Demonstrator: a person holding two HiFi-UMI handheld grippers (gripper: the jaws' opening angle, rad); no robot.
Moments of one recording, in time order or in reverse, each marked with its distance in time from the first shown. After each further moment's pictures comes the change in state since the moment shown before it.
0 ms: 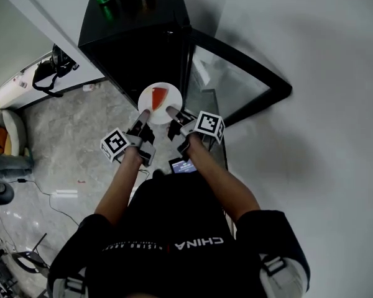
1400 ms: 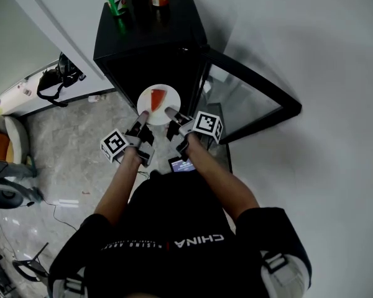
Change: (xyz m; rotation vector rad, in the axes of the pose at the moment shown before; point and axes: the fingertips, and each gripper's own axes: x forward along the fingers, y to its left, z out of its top) left arm -0.009 -0.003 0.007 0.019 -0.021 -0.047; right arm 0.006 0.006 -0.006 -0.031 -0.003 0.070
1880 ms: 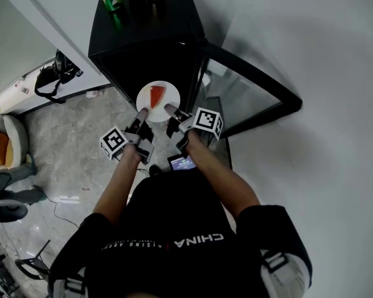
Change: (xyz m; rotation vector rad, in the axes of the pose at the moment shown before) left arm 0.004 0.007 -0.006 -0.011 0.015 0.023; right arm -0.003 -0.010 0.004 0.022 0.002 -0.015
